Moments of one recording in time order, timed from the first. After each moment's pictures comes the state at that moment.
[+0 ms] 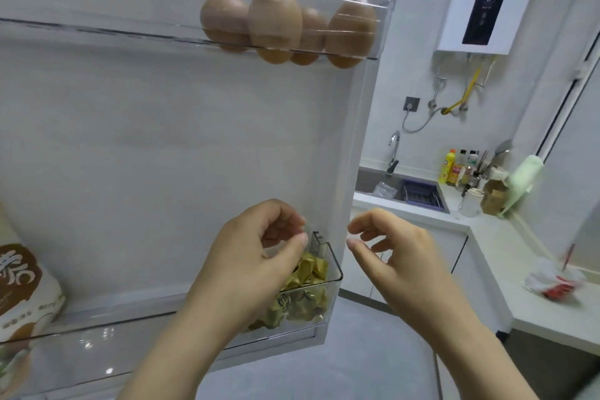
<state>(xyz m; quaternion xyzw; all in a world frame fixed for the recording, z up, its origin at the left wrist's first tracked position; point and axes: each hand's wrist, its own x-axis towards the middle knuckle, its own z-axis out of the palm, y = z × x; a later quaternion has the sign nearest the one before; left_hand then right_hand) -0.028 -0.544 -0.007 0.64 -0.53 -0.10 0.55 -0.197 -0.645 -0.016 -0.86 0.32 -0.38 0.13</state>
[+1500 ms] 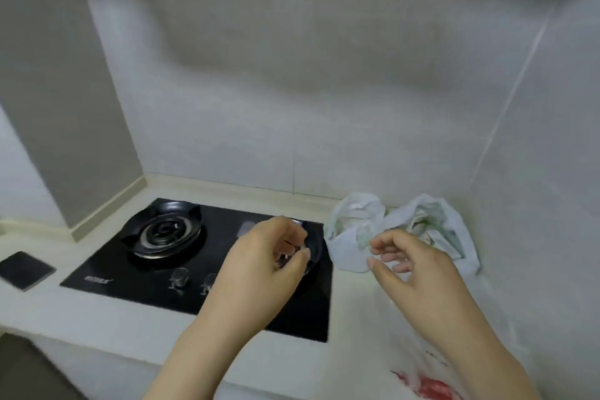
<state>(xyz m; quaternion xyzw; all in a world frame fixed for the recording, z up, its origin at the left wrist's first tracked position) -0.788 -0.593 -0.076 0.04 -0.89 -0.43 0.18 -0.848 -0.387 -0.094 -0.20 0.89 -0.40 -0.08</state>
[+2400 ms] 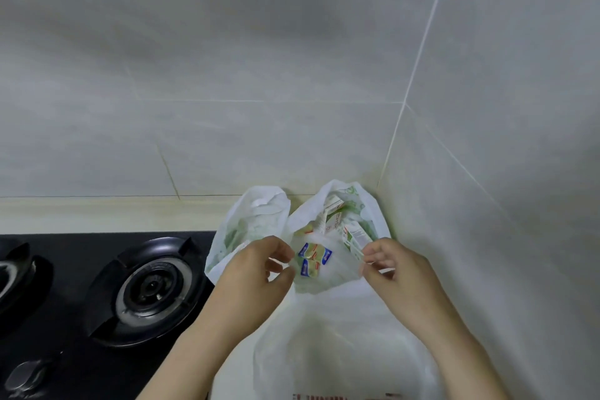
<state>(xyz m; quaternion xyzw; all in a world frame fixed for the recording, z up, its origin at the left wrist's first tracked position) -1.047 -0.430 -0.162 -0.01 -0.90 -0.43 0.00 -1.069 -0.205 -0.186 -0.01 0.90 -0.44 -0.01</state>
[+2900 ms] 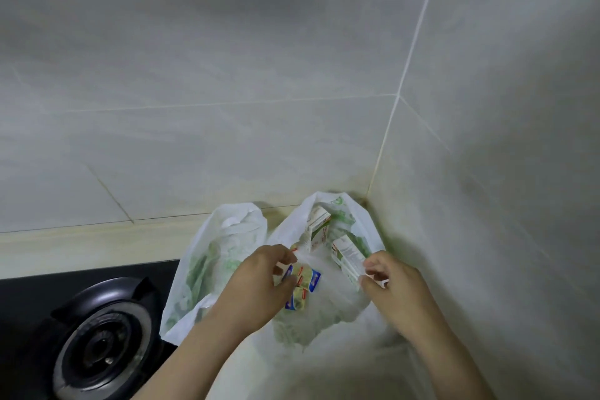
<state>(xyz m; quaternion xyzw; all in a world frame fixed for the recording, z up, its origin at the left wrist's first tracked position) -1.183 -0.410 -0.226 -0.05 -0.92 -0.37 -0.07 -1.175 -0.179 -0.257 0.07 0.92 -0.40 0.02</state>
